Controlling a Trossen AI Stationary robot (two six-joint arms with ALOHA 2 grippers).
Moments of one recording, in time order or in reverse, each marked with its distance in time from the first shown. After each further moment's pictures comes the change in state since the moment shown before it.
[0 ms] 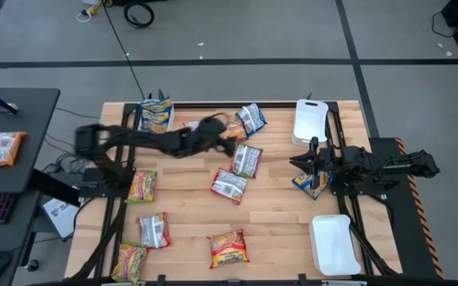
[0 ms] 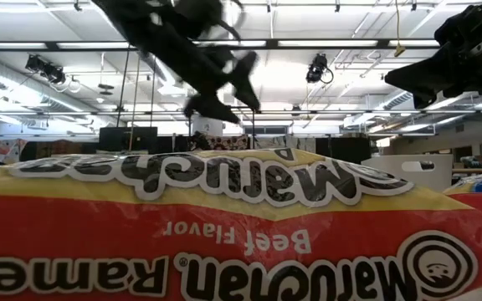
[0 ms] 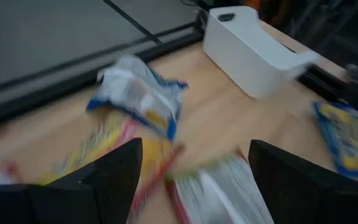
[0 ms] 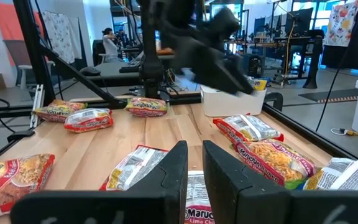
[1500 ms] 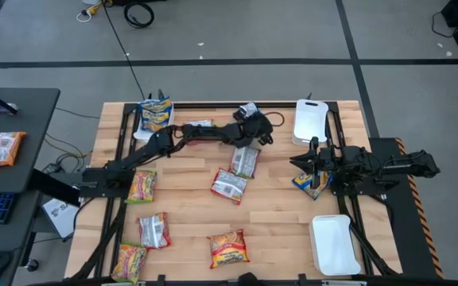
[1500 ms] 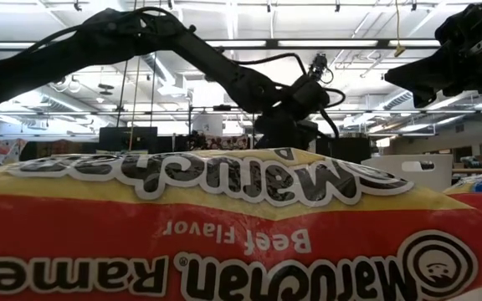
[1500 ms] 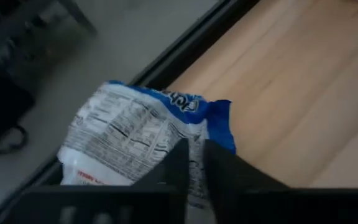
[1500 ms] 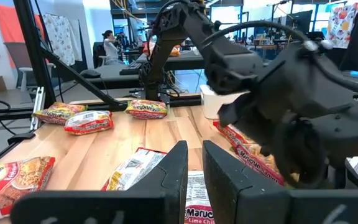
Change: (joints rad) left arm 0.087 0.854 0.998 -0.405 -0.295 0.337; right arm 0.000 0.000 0.000 0.010 0.000 0.000
